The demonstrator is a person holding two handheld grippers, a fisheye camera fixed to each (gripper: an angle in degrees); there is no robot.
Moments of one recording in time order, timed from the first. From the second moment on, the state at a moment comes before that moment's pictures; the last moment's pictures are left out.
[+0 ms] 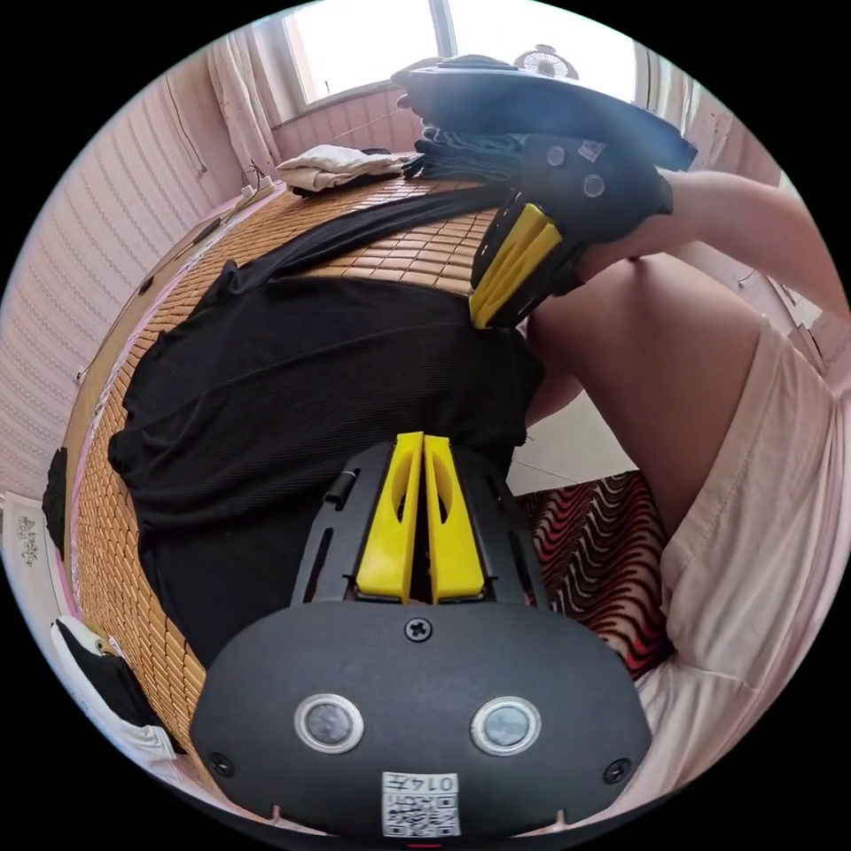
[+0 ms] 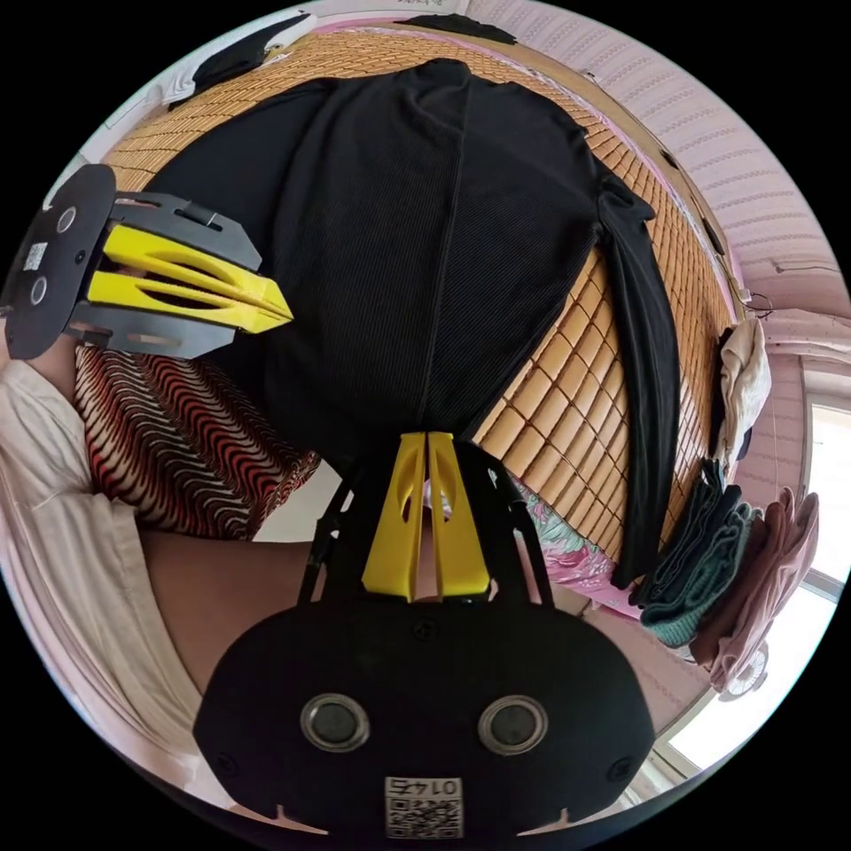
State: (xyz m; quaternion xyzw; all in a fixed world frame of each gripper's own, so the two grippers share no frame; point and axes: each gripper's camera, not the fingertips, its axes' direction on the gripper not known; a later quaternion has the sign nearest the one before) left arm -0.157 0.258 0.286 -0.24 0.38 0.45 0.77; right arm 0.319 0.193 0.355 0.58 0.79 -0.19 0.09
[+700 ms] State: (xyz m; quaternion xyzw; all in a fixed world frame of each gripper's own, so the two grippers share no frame) left arm -0.025 0.137 0.320 -0.15 0.51 0.42 0.73; right arm 0.584 0.364 0.135 0.95 0.03 -0.30 0.03
